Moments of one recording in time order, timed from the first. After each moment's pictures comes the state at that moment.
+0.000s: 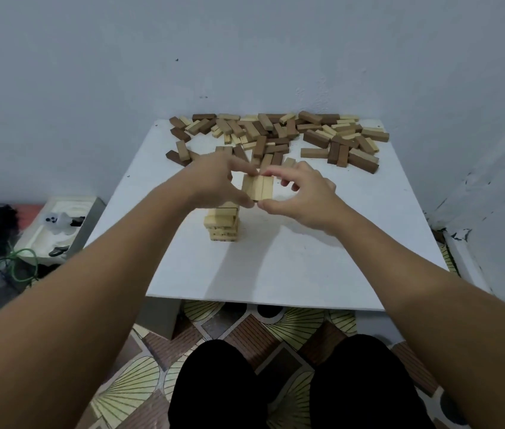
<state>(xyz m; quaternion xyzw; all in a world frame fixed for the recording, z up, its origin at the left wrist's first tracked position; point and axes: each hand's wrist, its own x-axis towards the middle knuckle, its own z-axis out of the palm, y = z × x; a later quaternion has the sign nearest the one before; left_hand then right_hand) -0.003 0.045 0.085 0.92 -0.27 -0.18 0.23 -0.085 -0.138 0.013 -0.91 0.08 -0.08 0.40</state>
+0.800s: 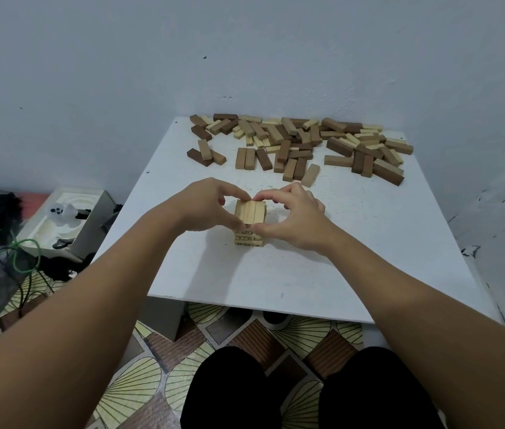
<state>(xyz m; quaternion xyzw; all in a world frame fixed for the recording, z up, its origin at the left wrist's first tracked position) 0.016 0.113 0.053 0.91 -0.23 -0.24 0.26 -0.059 -0.083 -0.013 -0.93 0.06 -0.02 0.37</state>
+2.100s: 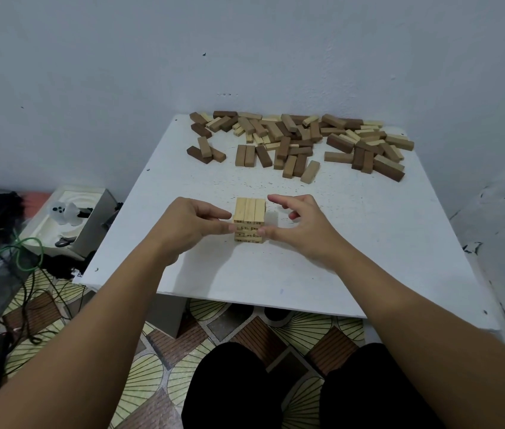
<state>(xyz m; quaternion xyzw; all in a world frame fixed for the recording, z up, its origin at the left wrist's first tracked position) 0.001 0.145 0.006 0.83 -0.07 -0.24 0.51 -0.079 -0.090 -0.040 -0.85 0.10 -0.02 0.52</state>
